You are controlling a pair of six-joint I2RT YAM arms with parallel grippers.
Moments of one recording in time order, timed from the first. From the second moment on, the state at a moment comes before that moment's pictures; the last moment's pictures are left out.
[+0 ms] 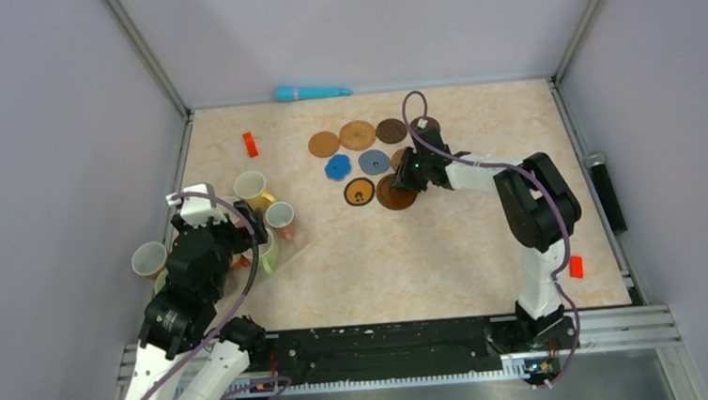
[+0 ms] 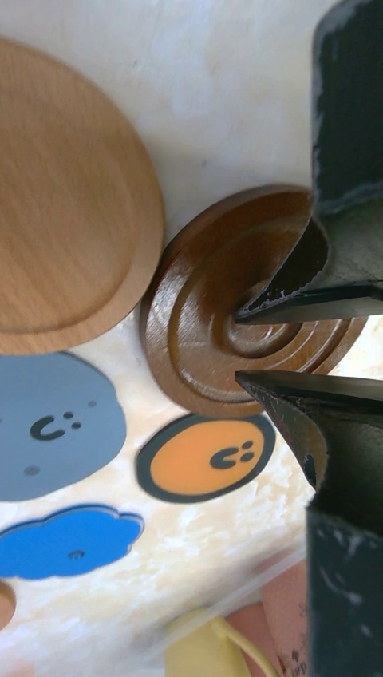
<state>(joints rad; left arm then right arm) -0.42 0.46 0.83 -0.63 -0.41 -0.28 0.46 1.96 1.18 -0.03 -0.17 0.77</state>
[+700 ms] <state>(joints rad) -0.42 0.51 0.83 -0.63 -0.41 -0.29 0.50 1.32 1.01 -0.27 0.01 0.50</state>
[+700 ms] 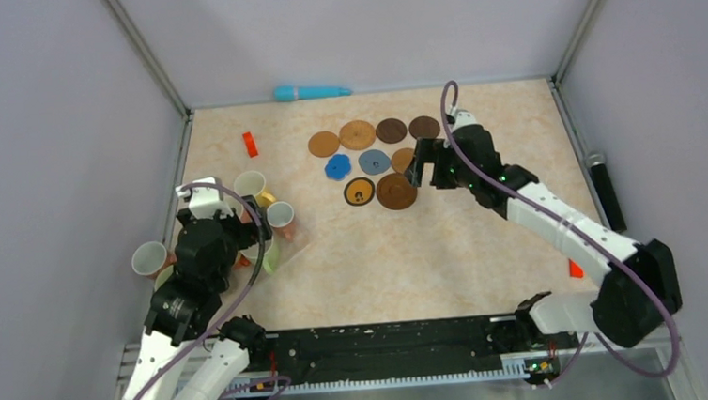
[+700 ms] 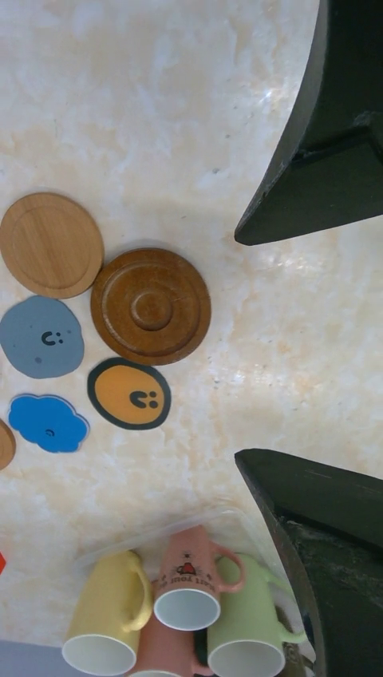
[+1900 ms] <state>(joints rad) -0.31 0.93 0.95 -0.75 -0.43 -0.35 0.51 0.91 0.70 -0.30 0.03 0.45</state>
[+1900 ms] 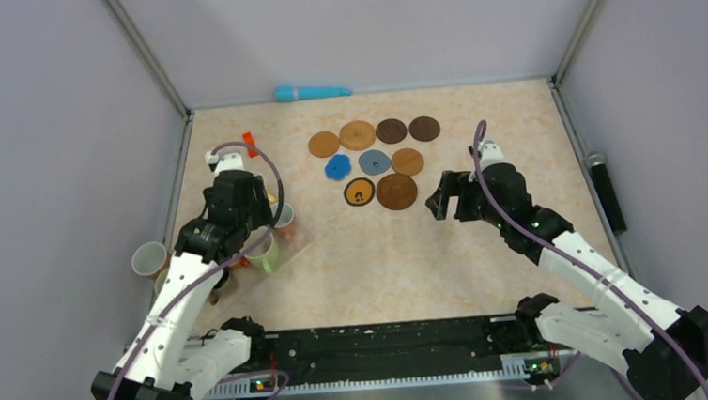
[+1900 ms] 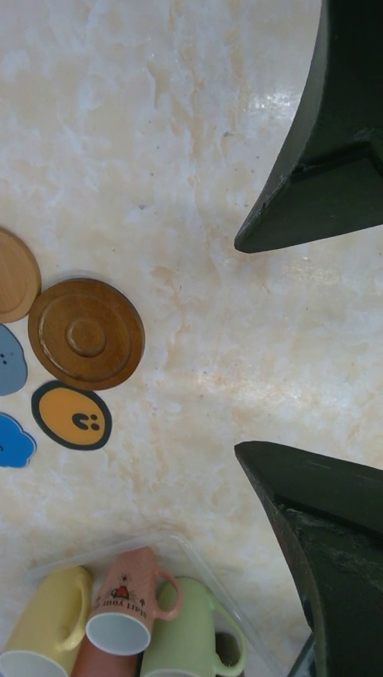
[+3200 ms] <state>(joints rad) 0.12 1.67 1.33 -0.60 -0.09 -0.29 0.51 0.86 0.66 -0.23 -0.19 0.57</state>
